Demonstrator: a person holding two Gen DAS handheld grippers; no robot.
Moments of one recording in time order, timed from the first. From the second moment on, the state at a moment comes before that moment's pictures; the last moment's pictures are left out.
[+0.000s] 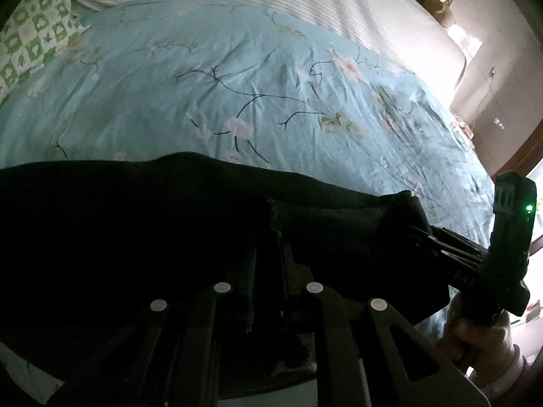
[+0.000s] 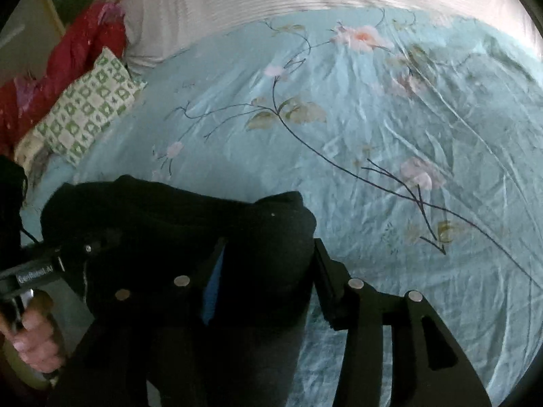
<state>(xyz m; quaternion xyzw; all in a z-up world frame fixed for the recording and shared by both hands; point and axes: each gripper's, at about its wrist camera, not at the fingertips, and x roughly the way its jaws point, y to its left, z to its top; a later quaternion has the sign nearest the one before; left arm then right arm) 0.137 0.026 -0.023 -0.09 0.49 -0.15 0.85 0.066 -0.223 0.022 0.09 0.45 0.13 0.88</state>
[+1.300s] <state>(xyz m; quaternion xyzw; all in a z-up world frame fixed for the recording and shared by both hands) 0.032 0.256 -0.028 -0.32 0.45 0.10 0.83 0.096 -0.017 0.075 0.02 0.43 0.40 0.81</state>
